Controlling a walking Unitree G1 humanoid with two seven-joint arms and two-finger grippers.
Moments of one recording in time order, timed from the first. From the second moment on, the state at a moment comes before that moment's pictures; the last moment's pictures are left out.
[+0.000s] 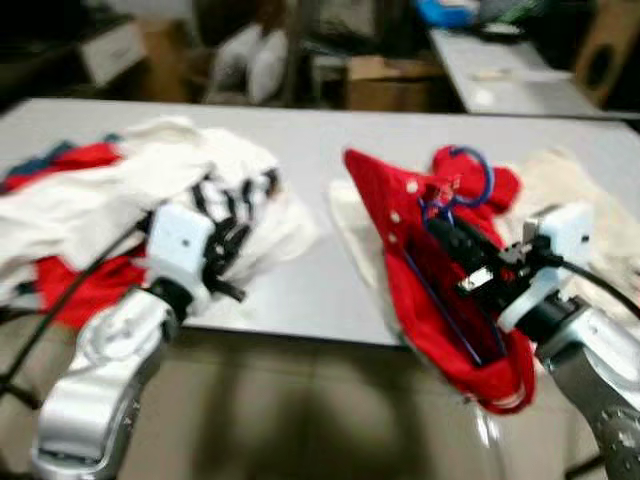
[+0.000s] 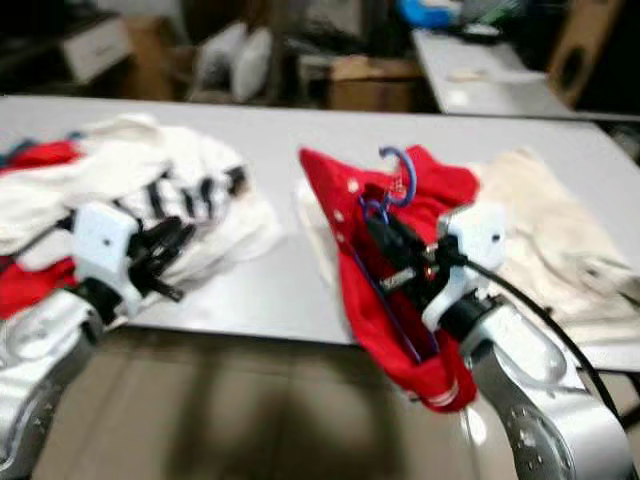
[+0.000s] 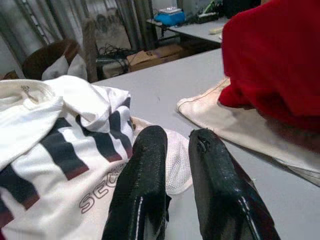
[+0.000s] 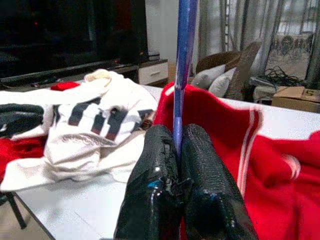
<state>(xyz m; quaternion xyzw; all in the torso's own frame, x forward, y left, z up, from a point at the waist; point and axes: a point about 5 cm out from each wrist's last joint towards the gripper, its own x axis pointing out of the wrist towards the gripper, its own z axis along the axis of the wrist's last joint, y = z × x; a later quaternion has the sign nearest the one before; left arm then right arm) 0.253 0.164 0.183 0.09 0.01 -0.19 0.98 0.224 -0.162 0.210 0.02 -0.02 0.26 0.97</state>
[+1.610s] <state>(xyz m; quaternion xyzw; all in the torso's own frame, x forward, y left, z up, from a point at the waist) 0.266 0.159 0.175 0.11 0.01 -0.14 0.98 0.216 -0.159 0.171 0.02 0.11 0.24 0.96</state>
